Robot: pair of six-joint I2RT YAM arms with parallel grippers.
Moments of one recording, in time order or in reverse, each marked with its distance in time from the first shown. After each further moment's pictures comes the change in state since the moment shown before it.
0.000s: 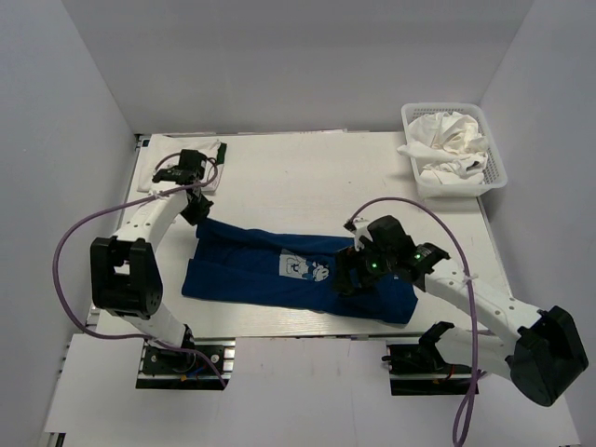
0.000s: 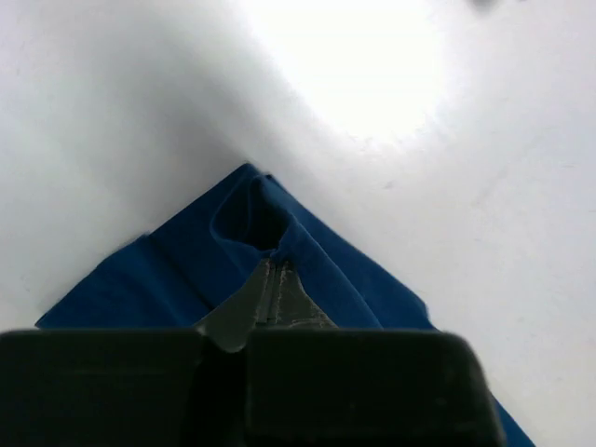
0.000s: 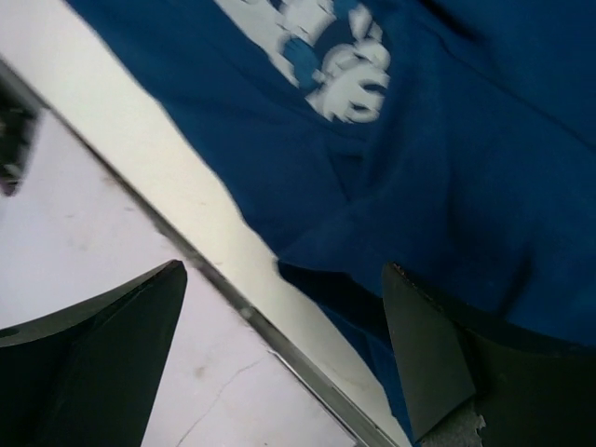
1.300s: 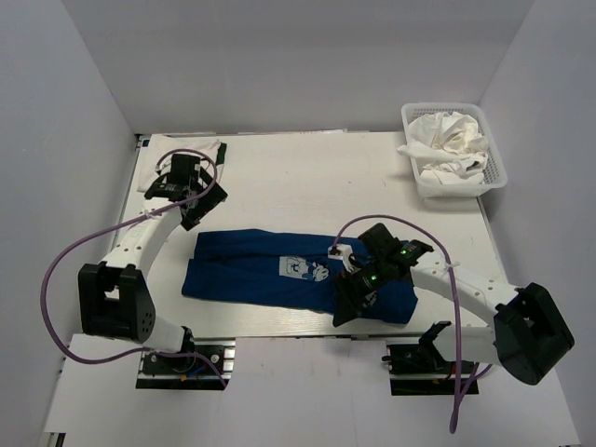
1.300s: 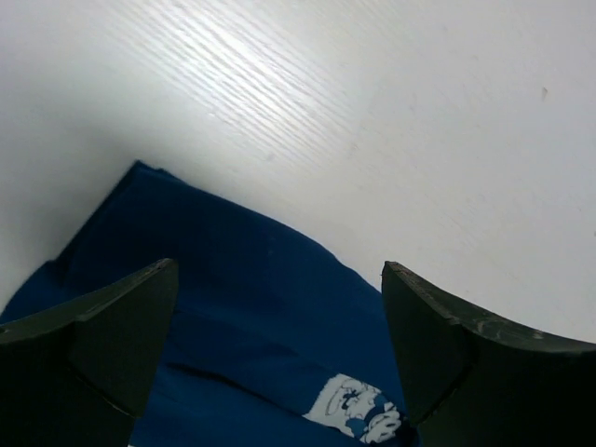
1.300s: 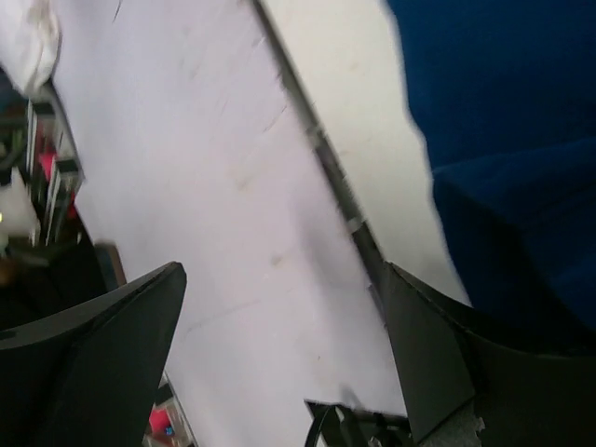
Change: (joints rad) left arm -0.007 -0.177 -0.109 0.218 0.134 0.087; right arm 0.012 0.152 -0.025 -0.124 -0.445 -0.208
